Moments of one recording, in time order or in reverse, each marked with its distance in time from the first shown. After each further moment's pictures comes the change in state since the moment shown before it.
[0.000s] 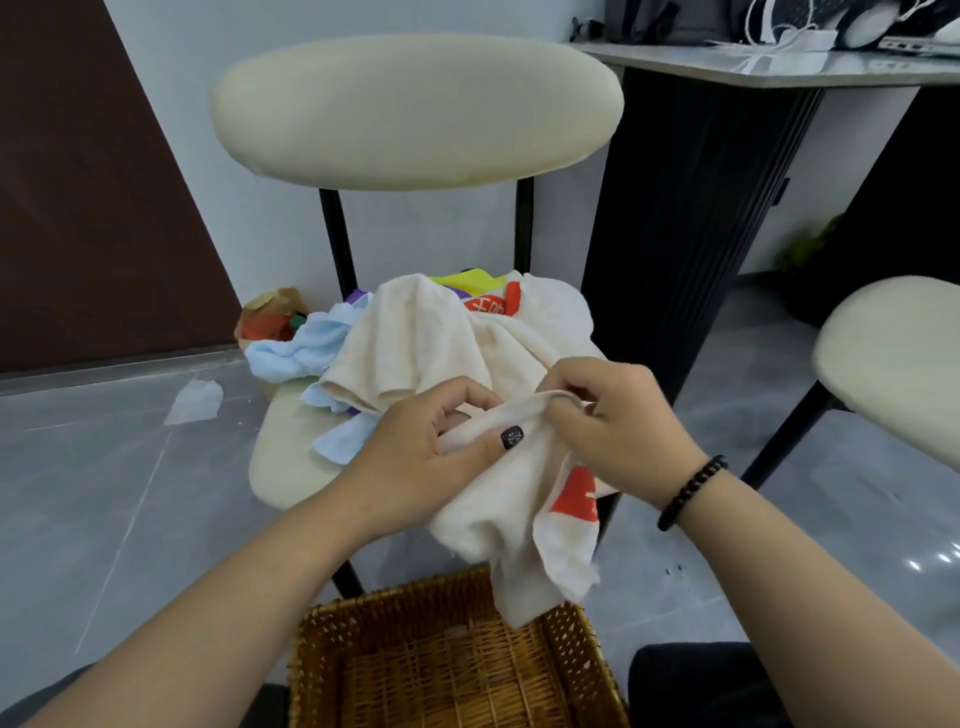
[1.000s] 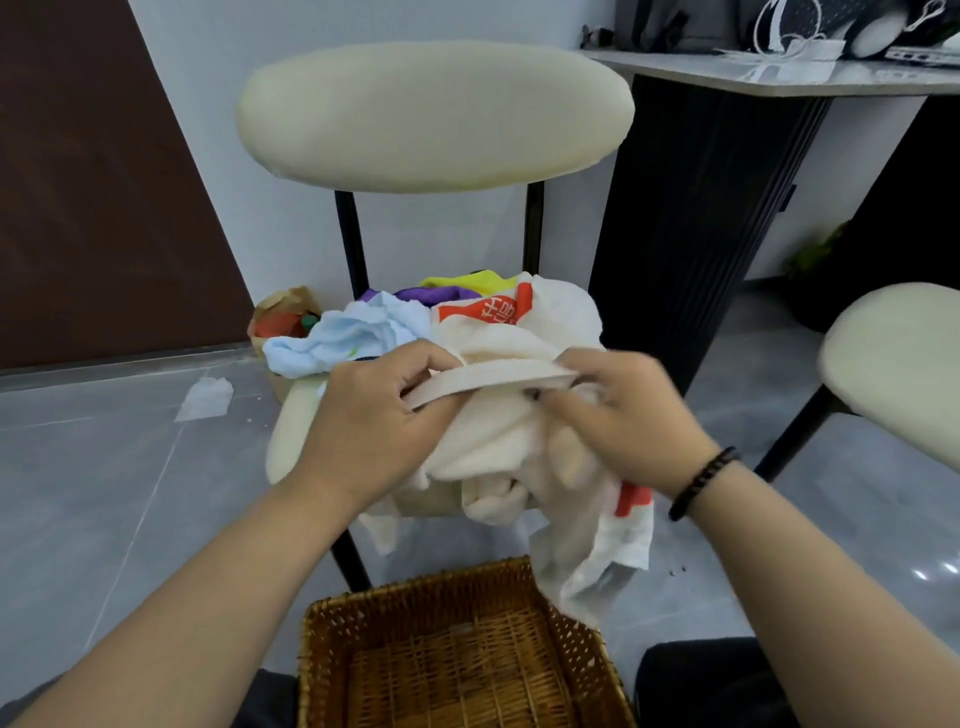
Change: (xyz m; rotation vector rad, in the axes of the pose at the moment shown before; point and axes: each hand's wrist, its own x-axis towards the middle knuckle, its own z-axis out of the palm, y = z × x) left_hand -0.006 0.009 -0.030 0.393 0.383 0.312; right_hand -0.001 -0.014 -0.004 0.038 -0.033 -0.016
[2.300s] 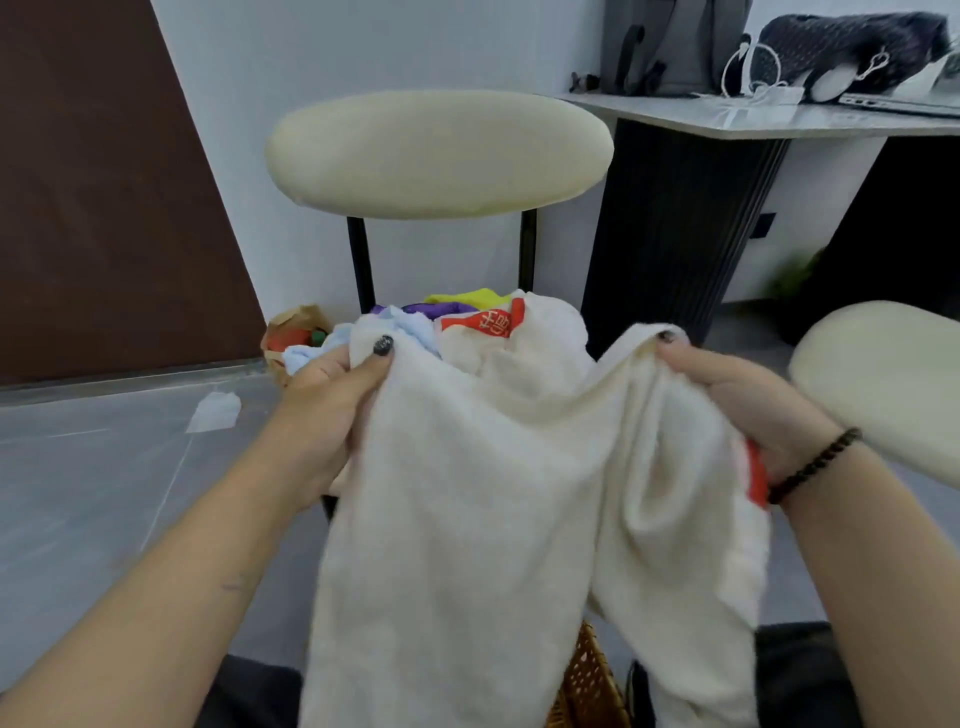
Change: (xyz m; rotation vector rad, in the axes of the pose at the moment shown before) left_hand -0.011 0.026 -0.036 -0.820 0.060 -0.736; right_hand -0.039 -0.009 -0.075 0.908 0.036 0.778
